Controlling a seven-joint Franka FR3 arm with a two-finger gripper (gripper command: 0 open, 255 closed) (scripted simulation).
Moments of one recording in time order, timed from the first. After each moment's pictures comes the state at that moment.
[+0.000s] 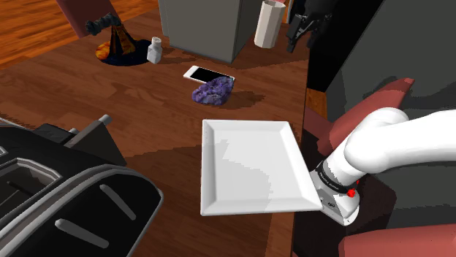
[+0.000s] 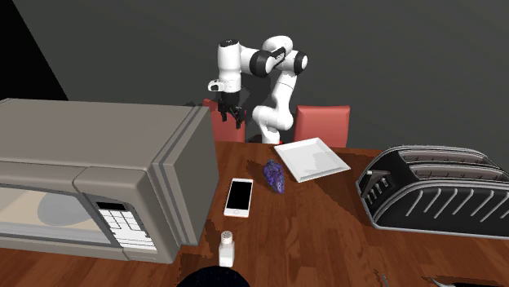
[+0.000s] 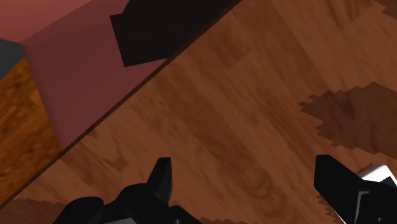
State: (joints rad) arm -0.02 -0.74 -0.05 -2.33 -0.05 1.63 0.12
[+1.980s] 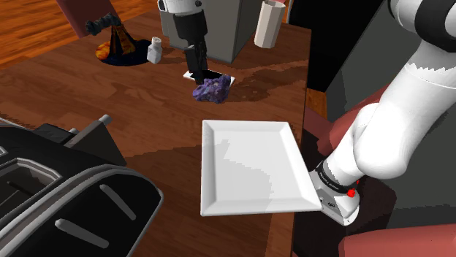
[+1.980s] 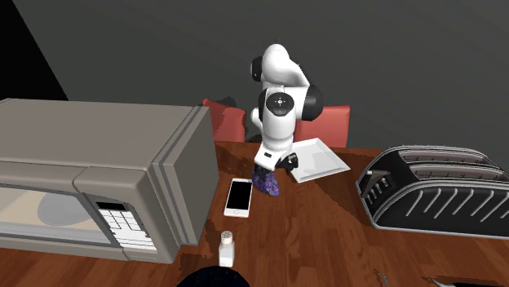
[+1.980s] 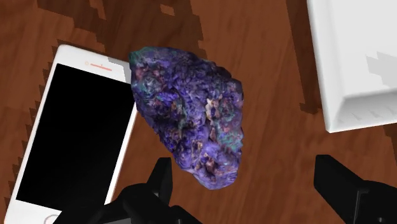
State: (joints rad) arm 0.32 0.09 0.19 -1.66 0.02 1.50 -0.27
